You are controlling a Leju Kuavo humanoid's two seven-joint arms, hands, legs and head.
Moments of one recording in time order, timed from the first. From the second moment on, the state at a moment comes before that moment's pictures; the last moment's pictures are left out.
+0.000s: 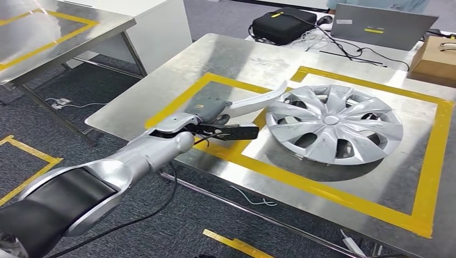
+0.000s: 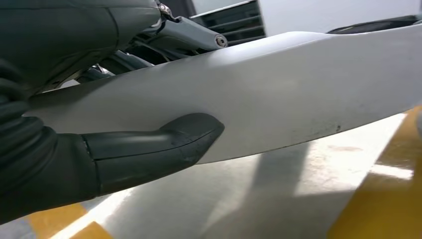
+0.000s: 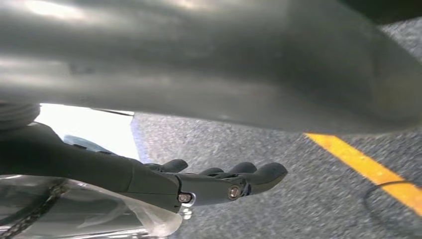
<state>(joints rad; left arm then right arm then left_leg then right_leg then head) -0.97 -0.11 -0.66 -0.41 -0.86 0.21 -0.12 -0.09 0.12 -1.07 -0.21 1.27 0.03 0.35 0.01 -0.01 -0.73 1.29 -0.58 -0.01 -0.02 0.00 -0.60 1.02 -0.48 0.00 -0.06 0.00</state>
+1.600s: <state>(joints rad) -0.72 -0.21 -0.23 -0.90 0.01 0.29 -0.41 -0.08 0.13 -1.09 -0.21 1.27 -0.01 0.34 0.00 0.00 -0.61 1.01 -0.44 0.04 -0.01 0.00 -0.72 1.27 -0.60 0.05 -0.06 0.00</state>
